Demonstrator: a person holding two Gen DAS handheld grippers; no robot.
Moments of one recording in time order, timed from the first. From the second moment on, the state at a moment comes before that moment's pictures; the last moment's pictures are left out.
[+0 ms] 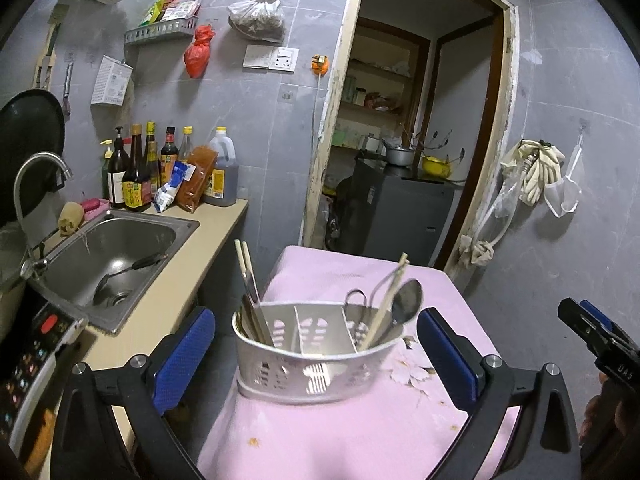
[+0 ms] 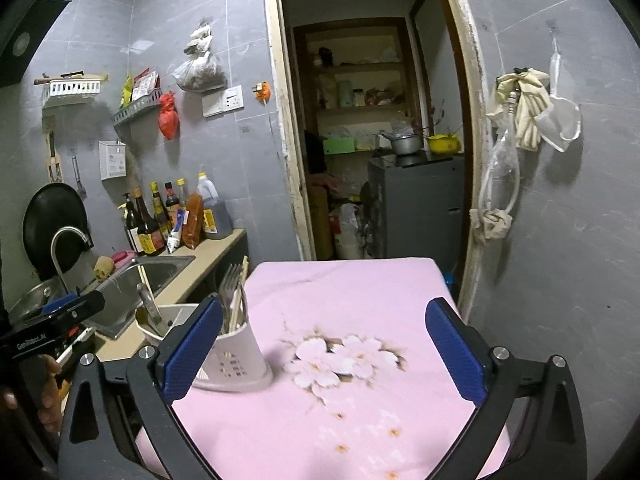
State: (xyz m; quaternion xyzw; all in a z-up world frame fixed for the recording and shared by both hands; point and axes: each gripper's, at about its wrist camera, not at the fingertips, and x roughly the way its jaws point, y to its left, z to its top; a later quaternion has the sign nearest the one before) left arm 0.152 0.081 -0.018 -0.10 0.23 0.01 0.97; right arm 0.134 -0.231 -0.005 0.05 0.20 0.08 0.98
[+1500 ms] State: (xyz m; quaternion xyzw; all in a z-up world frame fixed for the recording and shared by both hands) left arm 0.034 0.008 -0.006 -0.07 0.21 -0.01 0.97; right arm 0.027 -0.294 0.007 0.05 0.19 0.09 0.98
